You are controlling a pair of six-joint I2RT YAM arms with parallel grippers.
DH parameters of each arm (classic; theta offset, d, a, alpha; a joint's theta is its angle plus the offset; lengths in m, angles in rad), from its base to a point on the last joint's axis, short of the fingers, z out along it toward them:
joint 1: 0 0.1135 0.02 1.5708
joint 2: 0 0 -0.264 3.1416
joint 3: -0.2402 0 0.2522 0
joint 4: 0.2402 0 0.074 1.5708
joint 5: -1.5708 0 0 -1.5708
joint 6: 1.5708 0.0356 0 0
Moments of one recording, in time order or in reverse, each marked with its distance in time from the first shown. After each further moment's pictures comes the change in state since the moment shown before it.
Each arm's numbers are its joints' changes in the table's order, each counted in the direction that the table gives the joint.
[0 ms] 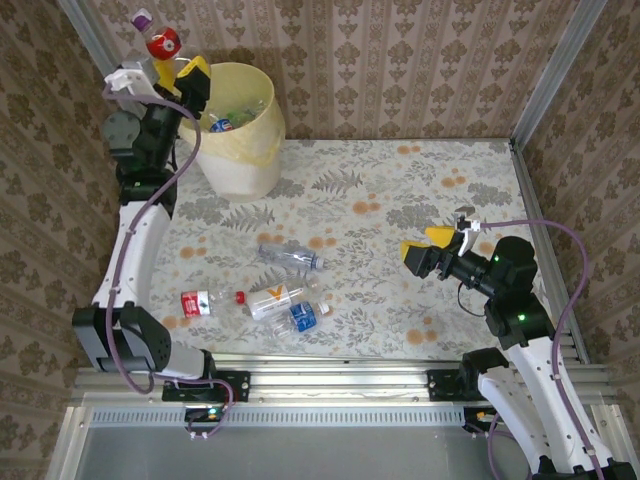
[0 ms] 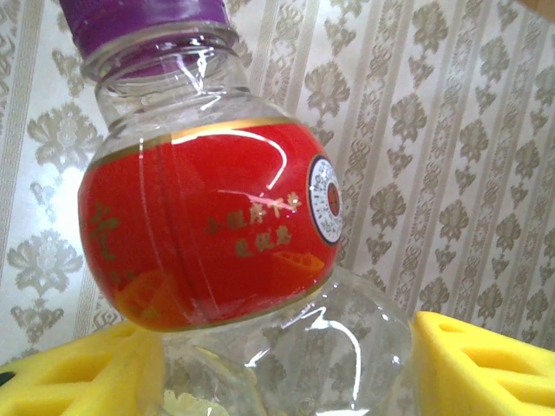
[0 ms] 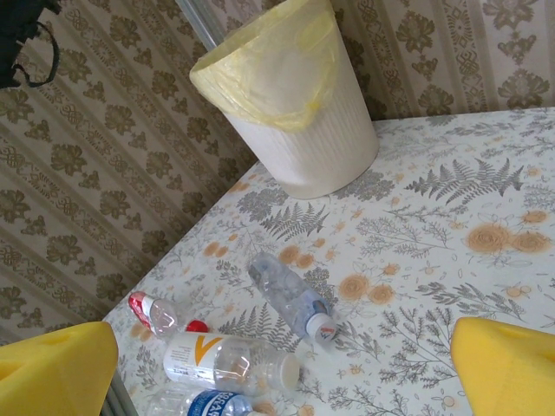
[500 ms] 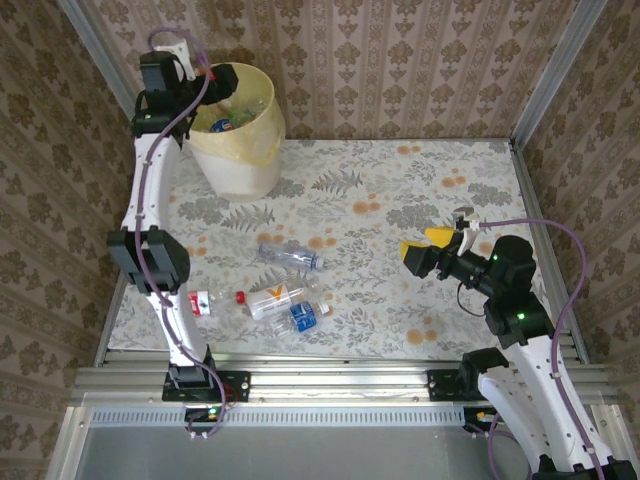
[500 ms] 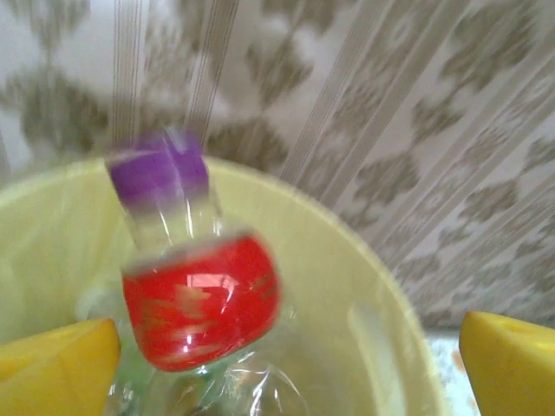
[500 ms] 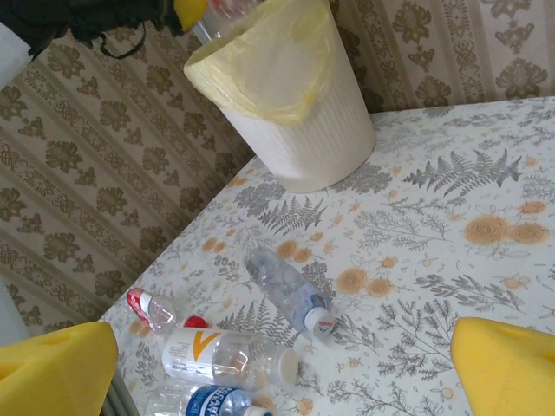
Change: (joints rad) left arm -0.001 -0.581 -0.789 0.942 0.032 0.064; right arm 0.002 -0.008 0.000 0.017 -0.002 -0.001
